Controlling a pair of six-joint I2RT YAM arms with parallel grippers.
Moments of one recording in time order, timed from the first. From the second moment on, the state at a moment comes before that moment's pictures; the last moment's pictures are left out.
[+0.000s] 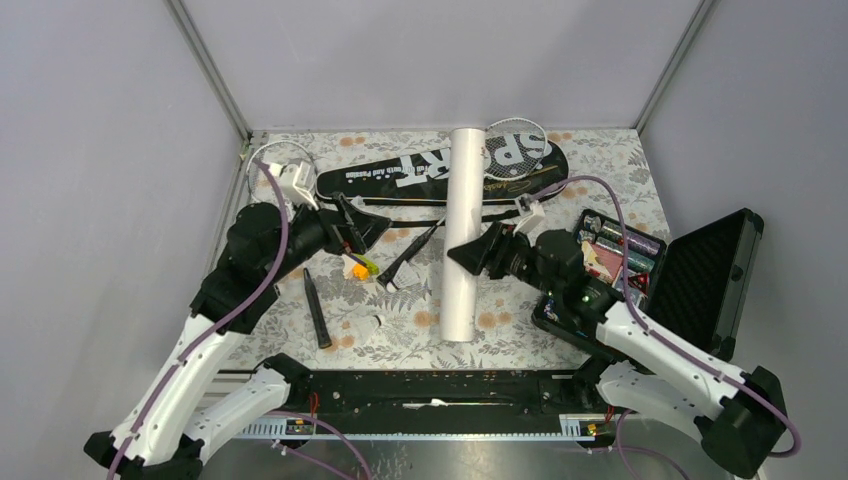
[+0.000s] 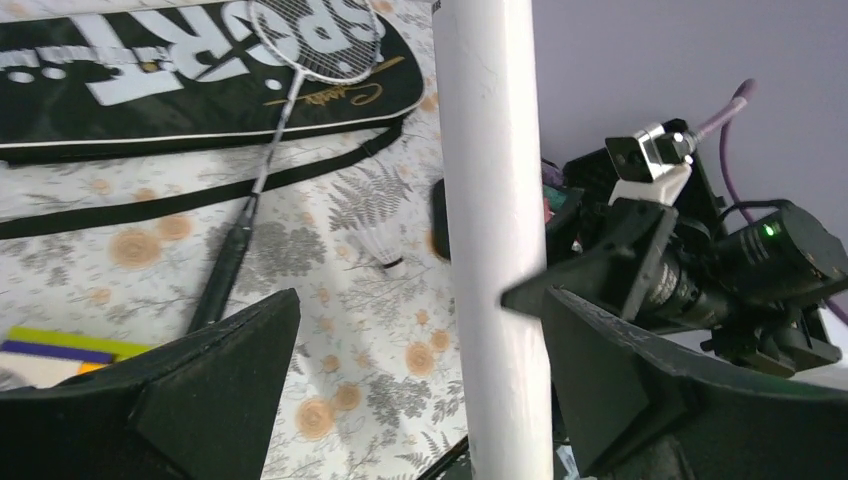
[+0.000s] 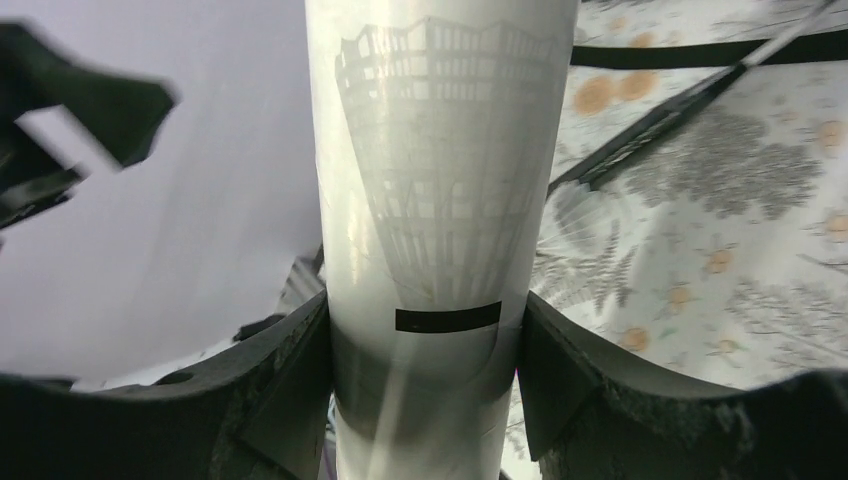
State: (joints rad) left arm -0.51 0.76 1.04 -0.45 0.17 -0.57; right arm 0.69 0.94 0.63 0.09 -0.14 0.83
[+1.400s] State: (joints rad) left arm -0.60 1.22 0.88 0.32 0.55 -0.93; right arm 0.92 0.95 0.63 0.19 -0.07 0.91
